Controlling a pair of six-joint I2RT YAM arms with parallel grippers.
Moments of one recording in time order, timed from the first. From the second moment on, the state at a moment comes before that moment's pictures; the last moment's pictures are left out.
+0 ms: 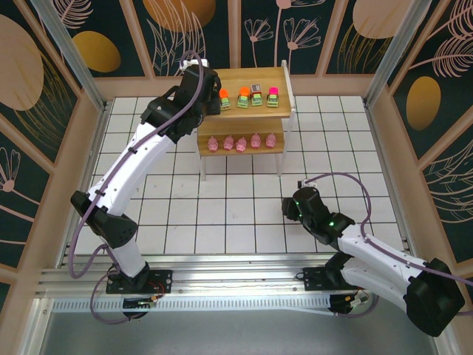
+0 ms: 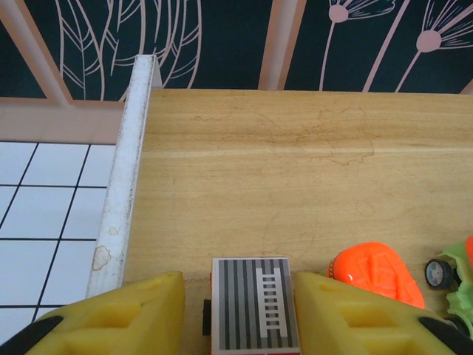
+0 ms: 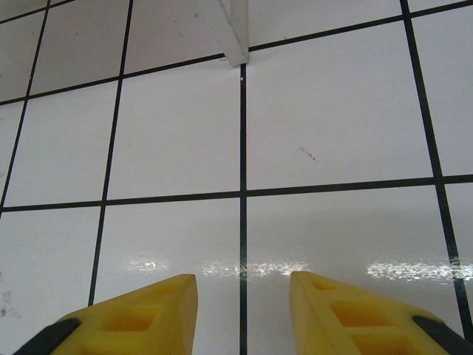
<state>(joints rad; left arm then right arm) -0.64 1.75 2.06 -0.90 -0.47 -0.44 0.69 0.87 0.36 -0.27 0.24 0.65</state>
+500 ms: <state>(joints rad) -0.72 1.55 1.99 -0.81 -0.55 -0.38 0.69 0.80 0.35 -0.27 0.26 0.66</state>
